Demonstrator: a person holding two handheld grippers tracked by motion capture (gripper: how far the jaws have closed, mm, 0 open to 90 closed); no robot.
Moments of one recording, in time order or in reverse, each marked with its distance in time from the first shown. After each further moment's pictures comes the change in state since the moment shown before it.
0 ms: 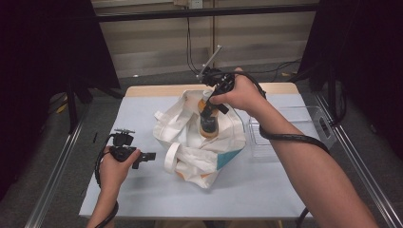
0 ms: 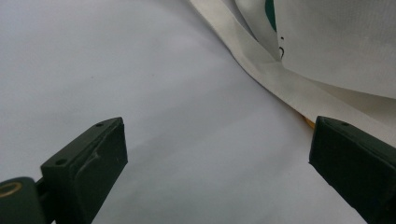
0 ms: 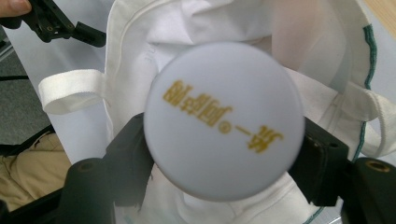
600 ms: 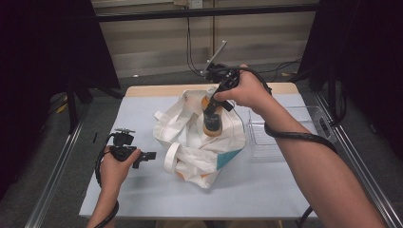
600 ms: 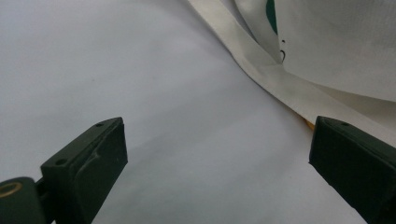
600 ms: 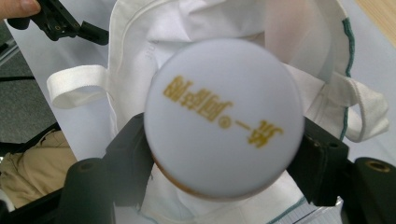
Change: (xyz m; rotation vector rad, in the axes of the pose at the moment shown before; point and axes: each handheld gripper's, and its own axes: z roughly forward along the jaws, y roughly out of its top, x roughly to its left) left arm 0.000 0.001 0.002 -0.017 0.003 -0.016; right arm -0.002 -0.004 -0.015 -0.004 -0.002 0.014
